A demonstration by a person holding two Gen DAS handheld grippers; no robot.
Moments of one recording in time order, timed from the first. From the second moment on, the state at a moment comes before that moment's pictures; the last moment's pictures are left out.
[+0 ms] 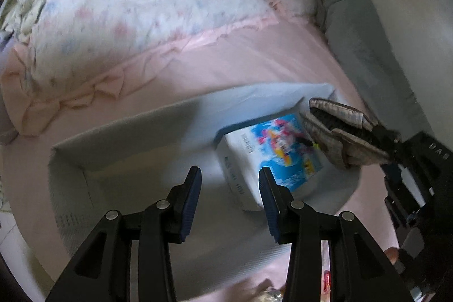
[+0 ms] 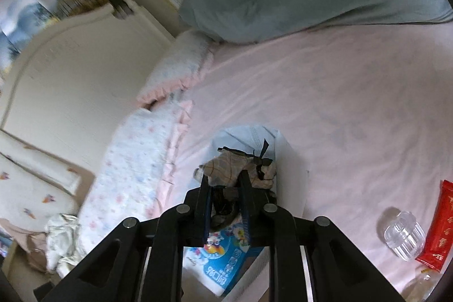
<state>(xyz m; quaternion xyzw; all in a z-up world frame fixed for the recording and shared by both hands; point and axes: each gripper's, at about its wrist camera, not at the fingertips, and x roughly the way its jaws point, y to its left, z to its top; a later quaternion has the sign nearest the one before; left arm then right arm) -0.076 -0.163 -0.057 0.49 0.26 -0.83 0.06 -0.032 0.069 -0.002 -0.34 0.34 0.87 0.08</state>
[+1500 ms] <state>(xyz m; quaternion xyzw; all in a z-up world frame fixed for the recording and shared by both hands) -0.047 0.012 -0.037 0.53 0.07 -0.84 -0.07 0.135 0.217 -0.036 -0.43 0.42 0.77 0.20</state>
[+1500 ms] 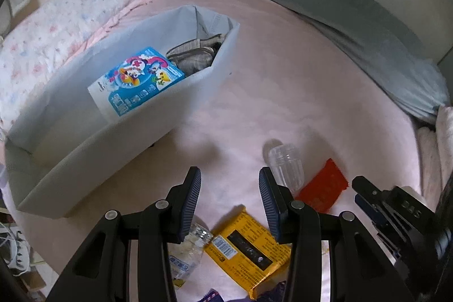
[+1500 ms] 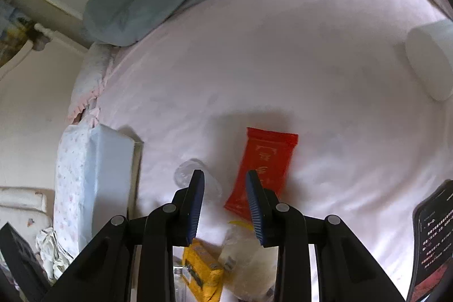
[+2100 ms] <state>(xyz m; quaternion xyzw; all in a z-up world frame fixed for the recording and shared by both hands) -0.046 0.018 -0.044 0.53 0.08 -0.84 -0.04 0.069 0.195 -0.110 -0.55 0.28 0.73 0.29</state>
